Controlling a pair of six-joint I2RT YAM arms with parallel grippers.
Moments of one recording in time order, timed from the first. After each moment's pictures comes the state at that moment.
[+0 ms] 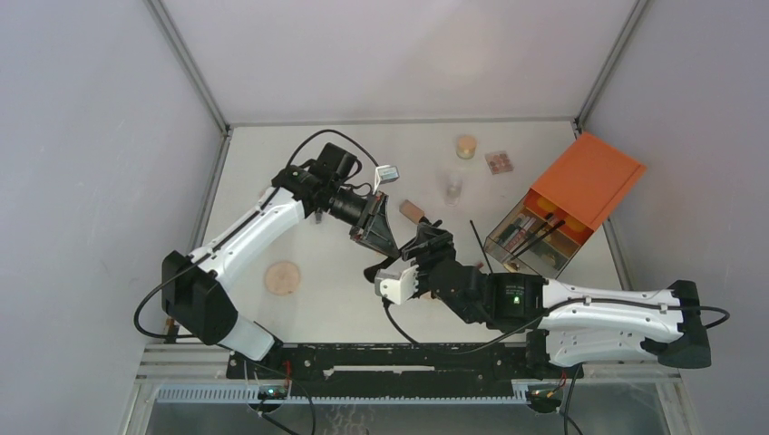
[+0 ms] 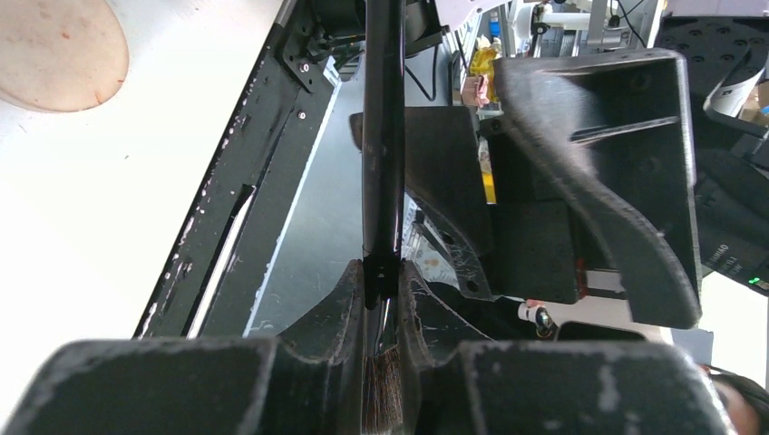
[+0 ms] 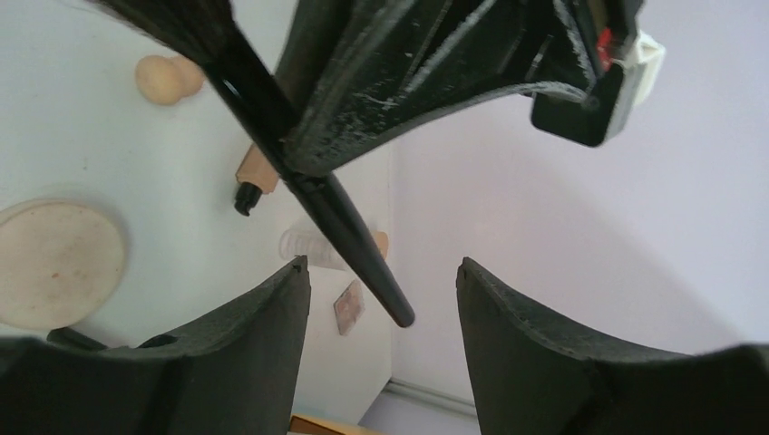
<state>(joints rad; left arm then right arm) -0.58 1.51 1.37 -0.91 1.10 -0.32 1.40 1.03 0.93 -0.37 0.71 -0.98</state>
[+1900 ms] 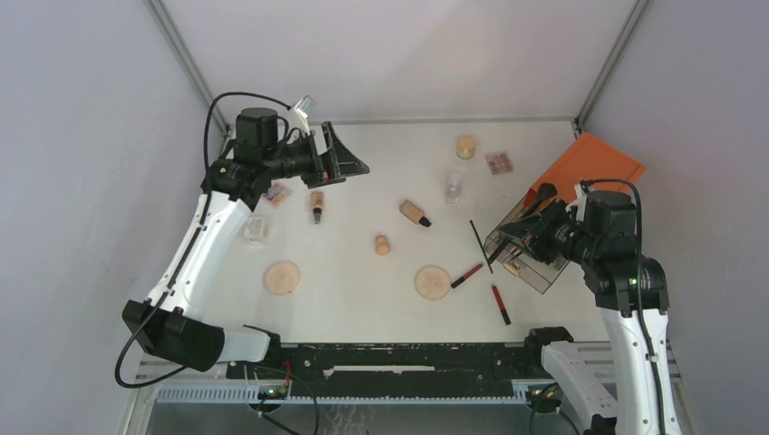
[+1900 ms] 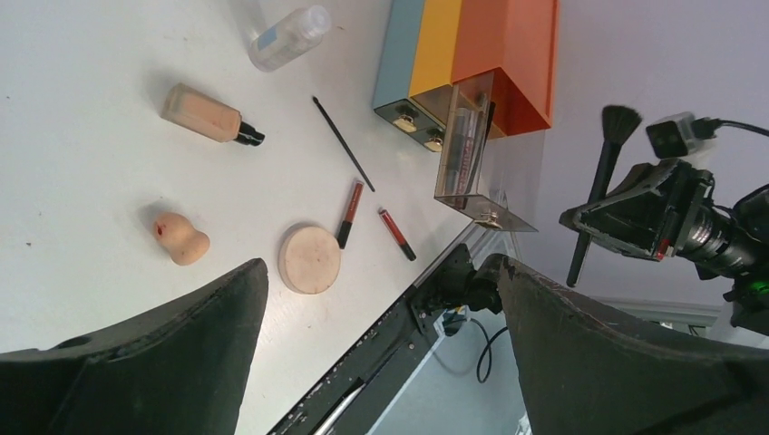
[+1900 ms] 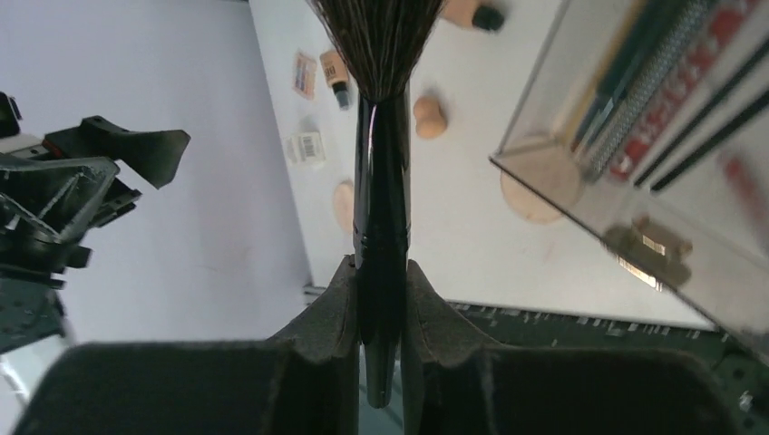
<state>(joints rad) -0.28 1.33 1.48 -0.66 0.67 -0.57 0.11 0.76 1.18 -1.03 -0.38 0.88</state>
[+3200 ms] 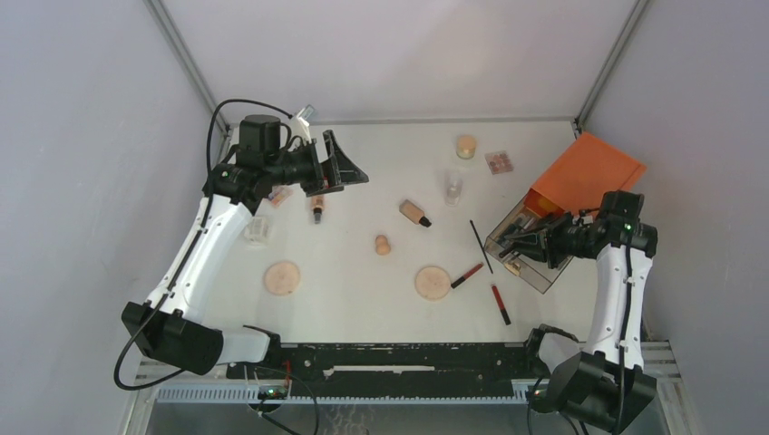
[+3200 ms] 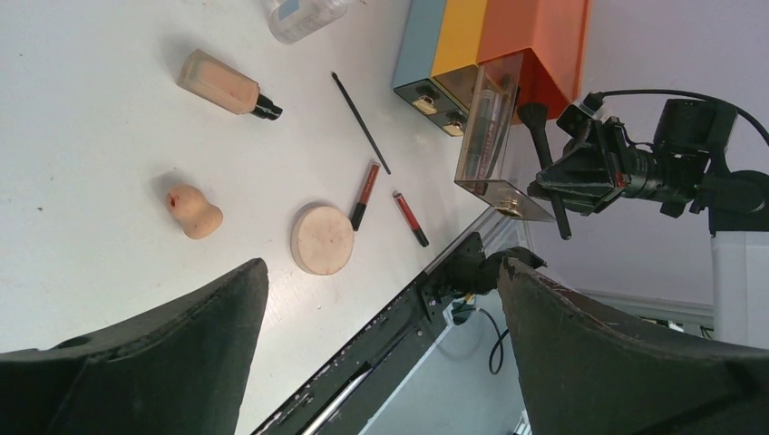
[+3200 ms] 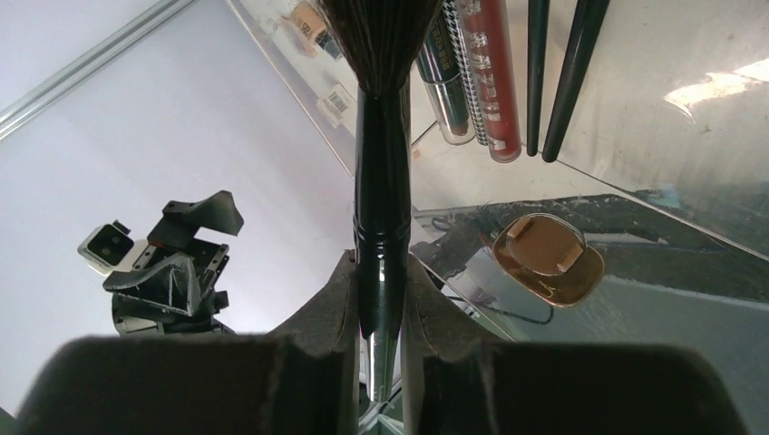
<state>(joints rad) -0.29 1.31 1.43 -0.70 0.64 -0.55 -0.40 1.01 1.01 -1.28 -0.85 0.79</state>
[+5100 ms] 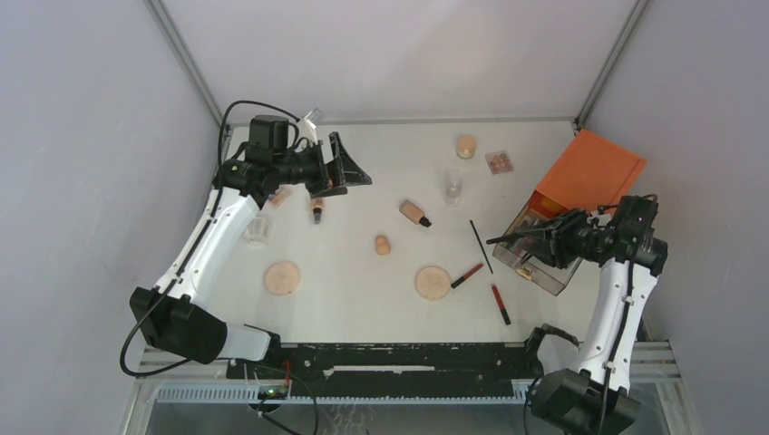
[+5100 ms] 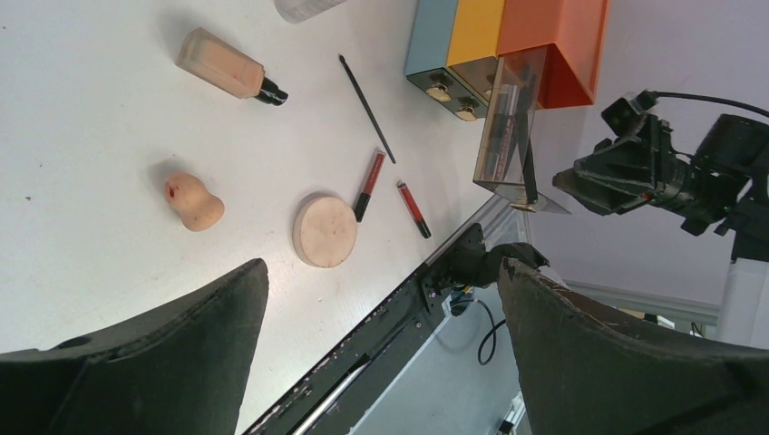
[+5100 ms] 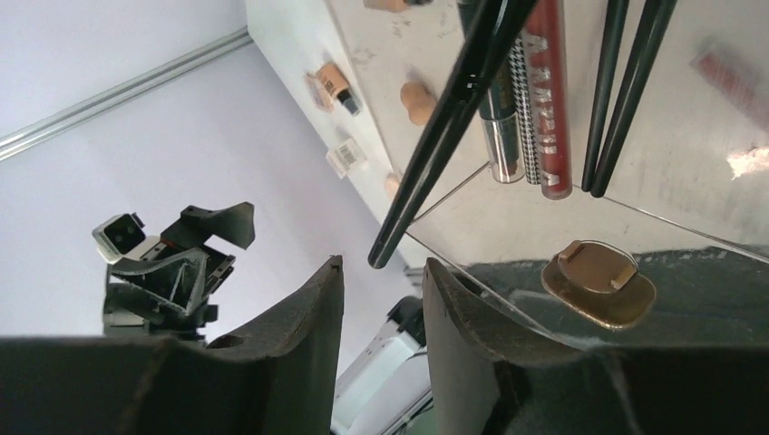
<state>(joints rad) -0.29 1.37 1.42 -0.70 0.66 -0.55 -0.50 0.93 1.01 -1.24 -0.83 0.76</state>
